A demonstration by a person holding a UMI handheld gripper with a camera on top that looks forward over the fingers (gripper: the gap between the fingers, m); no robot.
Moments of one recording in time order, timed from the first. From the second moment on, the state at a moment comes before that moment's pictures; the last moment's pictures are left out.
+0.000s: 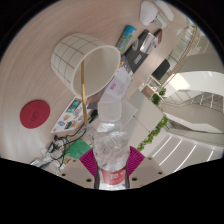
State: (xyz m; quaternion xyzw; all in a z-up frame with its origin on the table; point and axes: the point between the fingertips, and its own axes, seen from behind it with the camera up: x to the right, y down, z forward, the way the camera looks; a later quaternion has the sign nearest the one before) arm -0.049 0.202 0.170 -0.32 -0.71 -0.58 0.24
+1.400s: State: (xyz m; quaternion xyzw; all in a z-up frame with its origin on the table) arm -0.023 0.141 0.047 -0.82 -0.17 0.13 0.53
